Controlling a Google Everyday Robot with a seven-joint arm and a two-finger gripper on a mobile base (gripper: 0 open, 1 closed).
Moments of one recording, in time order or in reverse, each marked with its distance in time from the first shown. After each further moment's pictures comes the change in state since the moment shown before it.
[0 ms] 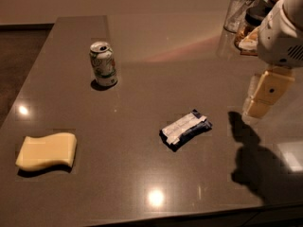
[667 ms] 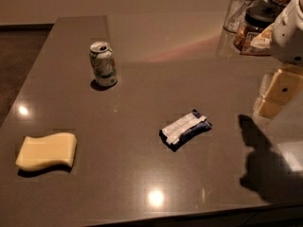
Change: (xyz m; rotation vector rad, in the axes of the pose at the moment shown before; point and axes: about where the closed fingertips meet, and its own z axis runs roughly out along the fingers) arm 0.014 0.002 -0.013 0.014 0.015 0.039
